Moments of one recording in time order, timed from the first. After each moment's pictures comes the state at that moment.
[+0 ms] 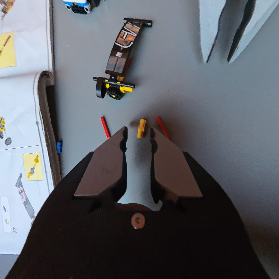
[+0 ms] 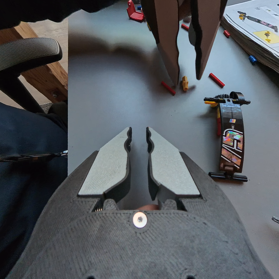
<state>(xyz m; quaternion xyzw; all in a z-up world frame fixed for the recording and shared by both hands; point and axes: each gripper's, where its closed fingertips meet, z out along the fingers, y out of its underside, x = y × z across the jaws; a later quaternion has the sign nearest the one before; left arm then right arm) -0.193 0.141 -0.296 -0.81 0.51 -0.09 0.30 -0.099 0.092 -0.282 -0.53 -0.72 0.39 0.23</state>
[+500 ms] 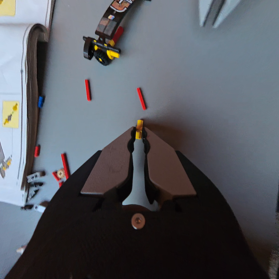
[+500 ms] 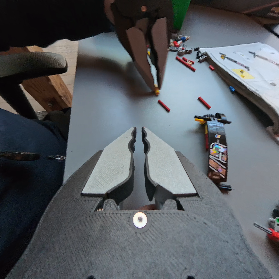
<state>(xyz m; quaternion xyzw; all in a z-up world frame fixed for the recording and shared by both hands) -0.211 0.092 -0.297 -0.85 0.42 -0.07 0.31 -0.102 0.092 -0.261 -0.49 -0.71 0.41 0.29</state>
